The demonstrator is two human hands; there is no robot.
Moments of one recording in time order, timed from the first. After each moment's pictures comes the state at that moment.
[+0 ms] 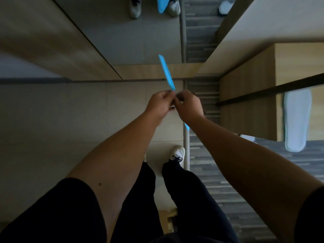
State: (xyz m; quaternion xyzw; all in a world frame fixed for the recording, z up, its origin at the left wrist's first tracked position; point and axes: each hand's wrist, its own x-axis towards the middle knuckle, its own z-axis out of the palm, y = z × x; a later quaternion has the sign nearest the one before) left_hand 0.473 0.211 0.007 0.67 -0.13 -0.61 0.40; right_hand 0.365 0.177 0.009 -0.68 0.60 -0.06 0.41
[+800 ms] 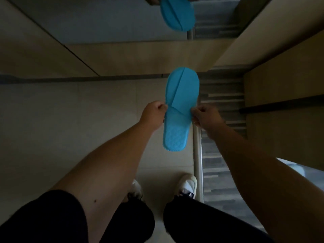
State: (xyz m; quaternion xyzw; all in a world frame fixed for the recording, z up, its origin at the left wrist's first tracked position) left_hand 0.499 0.170 -0.333 0.75 -0.23 -0.55 0.28; right_hand 0.318 0.113 -0.331 -0.43 0.67 -0.08 0.60
